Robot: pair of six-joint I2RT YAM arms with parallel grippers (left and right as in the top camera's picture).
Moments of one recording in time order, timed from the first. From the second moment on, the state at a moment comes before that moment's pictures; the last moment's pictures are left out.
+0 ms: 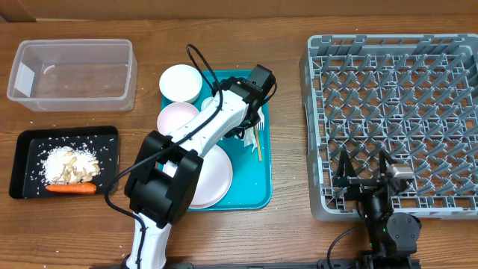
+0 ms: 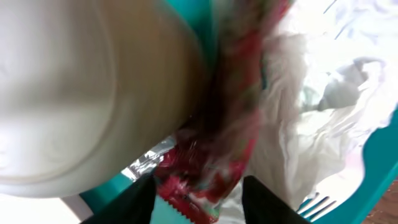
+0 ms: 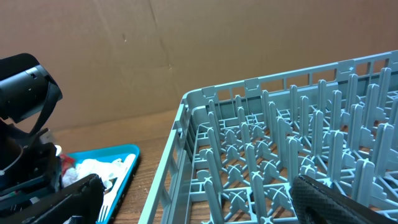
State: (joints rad) left arm -0.58 2.13 1.64 -0.94 -0.25 -1.04; right arm 0.03 0.01 0.02 -0.03 -0.05 0.23
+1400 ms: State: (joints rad) left arm -0.59 2.11 1.82 -1.07 -0.10 -0.83; right arm 0.03 0.01 0.02 -0.03 -0.05 0.23
